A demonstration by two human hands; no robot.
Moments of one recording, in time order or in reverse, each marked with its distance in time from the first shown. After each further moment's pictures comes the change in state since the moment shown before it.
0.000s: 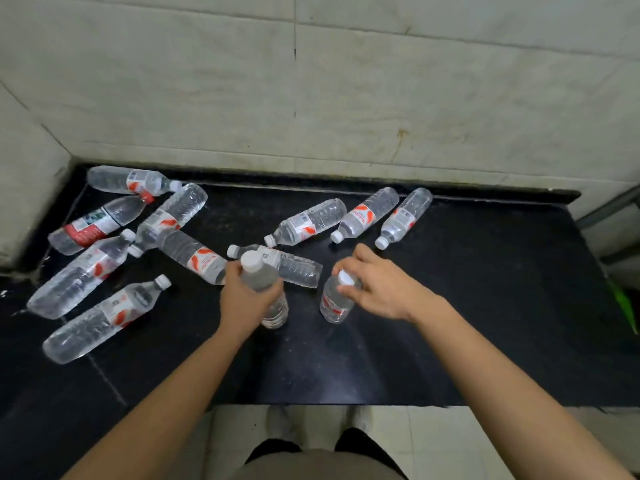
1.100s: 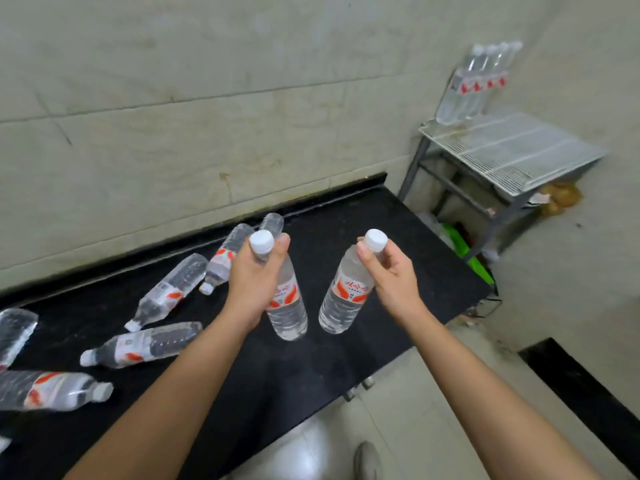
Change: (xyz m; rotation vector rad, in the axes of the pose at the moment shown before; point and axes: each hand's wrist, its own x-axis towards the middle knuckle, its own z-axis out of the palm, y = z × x) left_hand -0.097 0.183 0.170 -0.267 -0.571 0.376; right_hand -0.202 0.067 -0.047 0.920 1.161 0.414
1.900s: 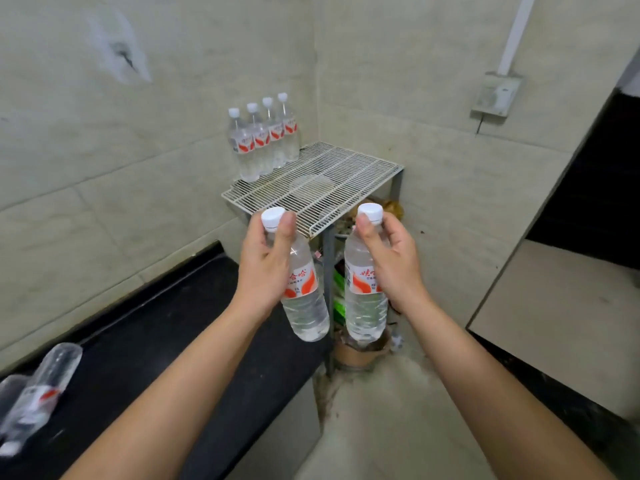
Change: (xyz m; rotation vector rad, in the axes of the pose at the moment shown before) left_hand -0.024 0.127 0.514 -0.085 -0.375 0.354; right_hand 0.094 -0.047 -0.462 0.061 0.388 -0.207
